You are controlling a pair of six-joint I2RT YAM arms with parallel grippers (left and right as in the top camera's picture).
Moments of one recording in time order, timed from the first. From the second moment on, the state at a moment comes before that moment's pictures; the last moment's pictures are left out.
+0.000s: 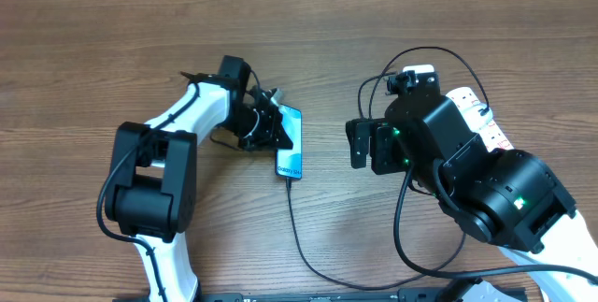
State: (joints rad) left arm -0.21 2.05 1.31 -0.80 0.73 -0.13; right arm 0.71 1.21 1.52 -1.19 0.25 0.51
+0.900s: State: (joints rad) left arm -0.10 2.05 1.11 -0.65 0.91 0.04; right arm 0.71 1.21 1.52 -1.19 0.25 0.51
